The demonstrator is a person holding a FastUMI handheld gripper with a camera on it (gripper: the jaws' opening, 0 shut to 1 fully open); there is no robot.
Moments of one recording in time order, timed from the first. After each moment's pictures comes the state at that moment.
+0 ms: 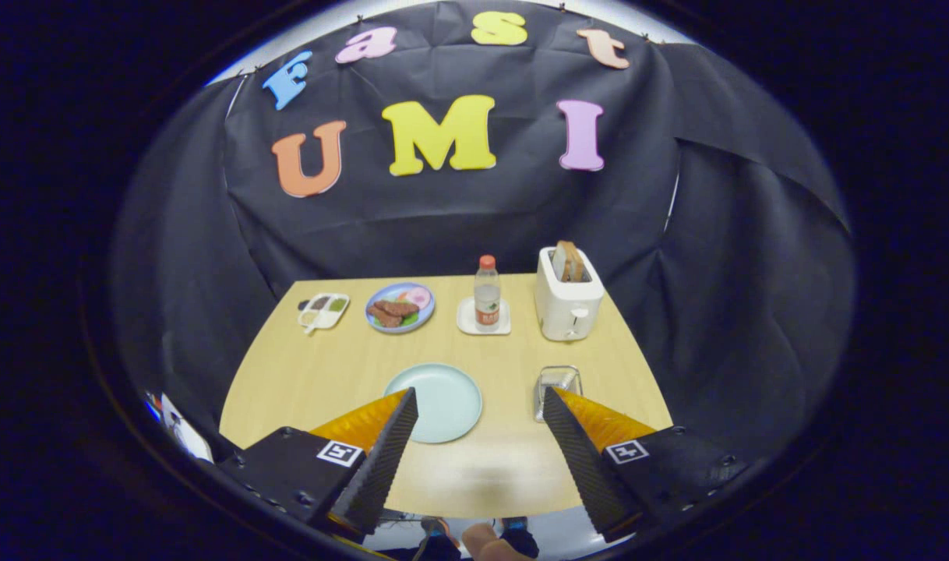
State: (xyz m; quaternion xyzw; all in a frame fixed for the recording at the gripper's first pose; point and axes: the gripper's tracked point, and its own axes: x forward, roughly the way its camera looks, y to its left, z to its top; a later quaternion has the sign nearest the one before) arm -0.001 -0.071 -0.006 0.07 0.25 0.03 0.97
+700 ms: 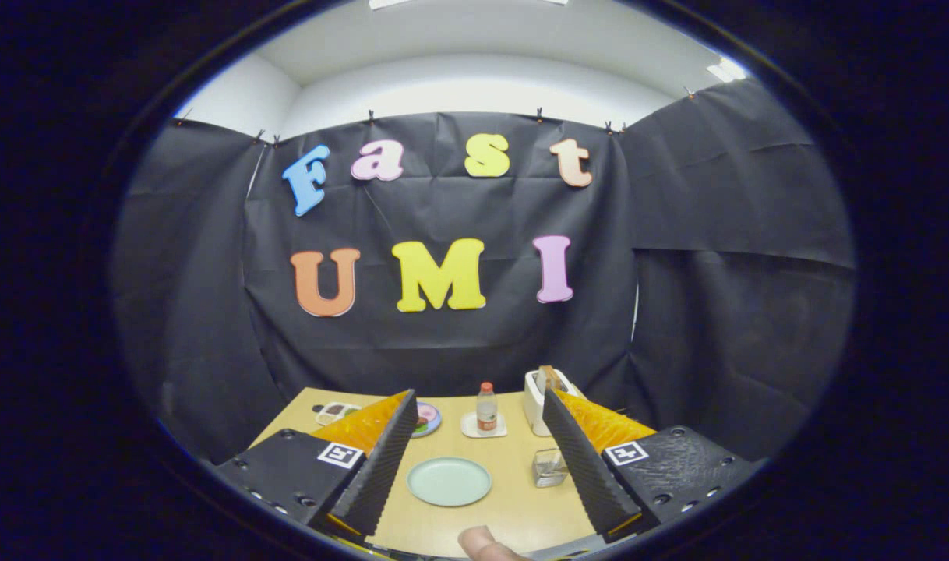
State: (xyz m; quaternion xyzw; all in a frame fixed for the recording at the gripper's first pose) arm -0.096 -0.056 0.118 0.09 0.01 0.00 1.00
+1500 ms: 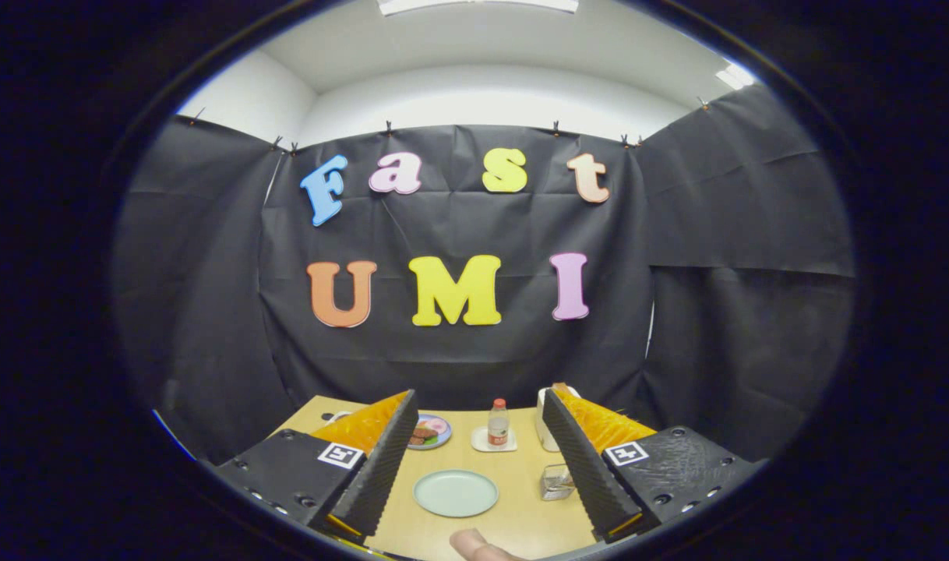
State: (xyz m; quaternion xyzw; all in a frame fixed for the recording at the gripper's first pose) arm -0.076 -0.055 0.124 0.06 0.00 0.02 1.00
